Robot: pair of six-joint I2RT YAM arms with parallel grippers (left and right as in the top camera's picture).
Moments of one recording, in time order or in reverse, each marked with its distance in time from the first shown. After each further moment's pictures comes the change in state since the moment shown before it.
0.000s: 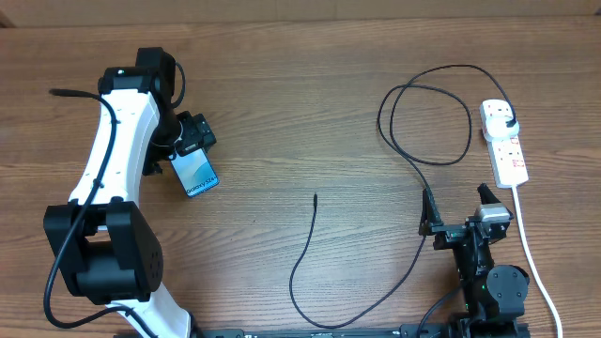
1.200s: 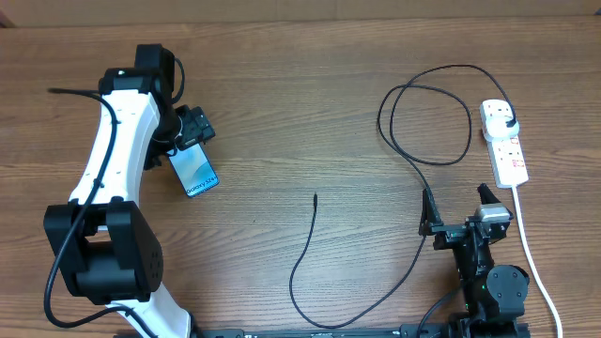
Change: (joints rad) left arm 0.000 0.000 -0.019 0.089 -0.023 -0.024; right arm 0.000 0.000 0.000 0.000 0.000 0.000
